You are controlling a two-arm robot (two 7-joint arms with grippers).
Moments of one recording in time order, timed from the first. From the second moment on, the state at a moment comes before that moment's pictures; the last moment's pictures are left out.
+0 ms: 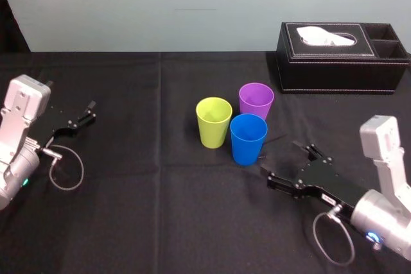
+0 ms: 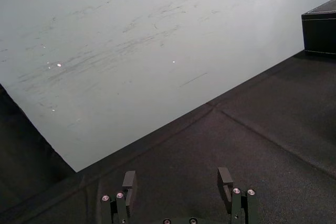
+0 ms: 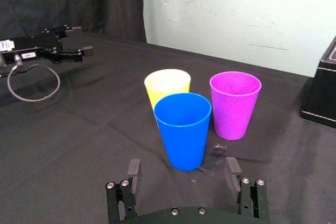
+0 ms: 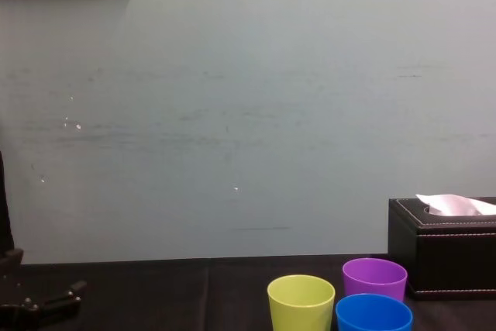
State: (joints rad) left arm -0.20 0.60 0.45 -1.41 -0.25 -0.12 0.03; right arm -0.06 0.61 -0.33 -1.67 0.49 0.00 0.35
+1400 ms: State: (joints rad) left arm -0.20 0.60 0.45 -1.41 -0.25 -0.12 0.03; right arm 0.04 0.40 -0.36 -1.52 0.25 -0.05 0.30
